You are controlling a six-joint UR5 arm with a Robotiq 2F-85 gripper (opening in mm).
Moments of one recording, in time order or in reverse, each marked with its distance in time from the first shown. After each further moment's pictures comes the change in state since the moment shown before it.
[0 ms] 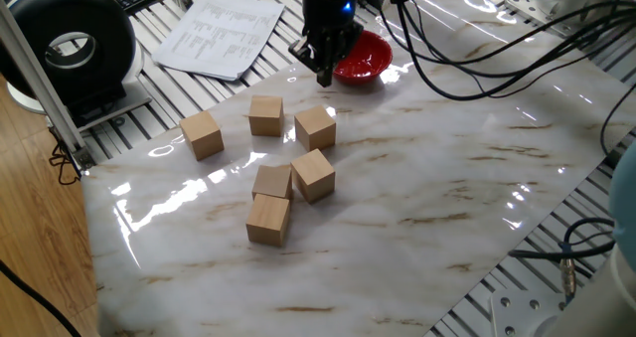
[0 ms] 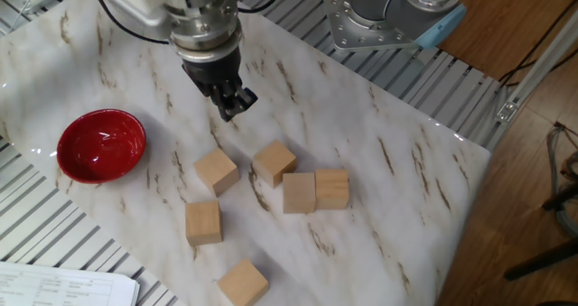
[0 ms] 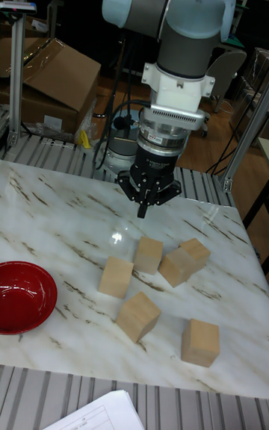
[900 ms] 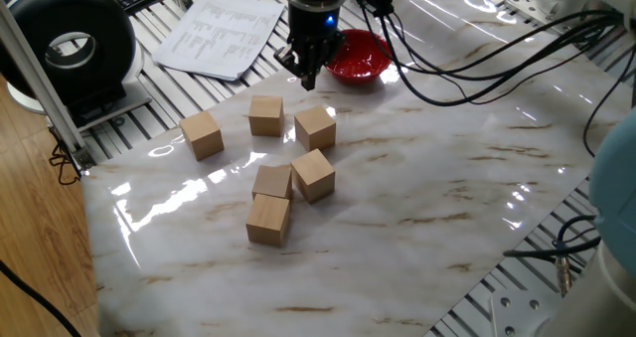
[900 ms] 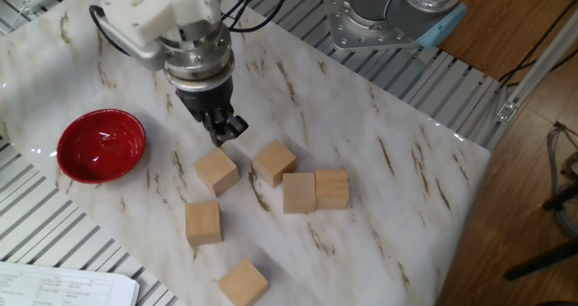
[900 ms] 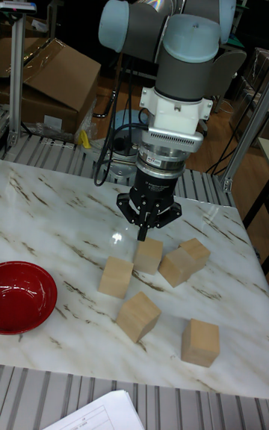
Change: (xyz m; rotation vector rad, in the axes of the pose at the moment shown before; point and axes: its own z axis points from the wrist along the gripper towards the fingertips) arm -0.037 0.010 0.026 -0.024 -0.063 0.016
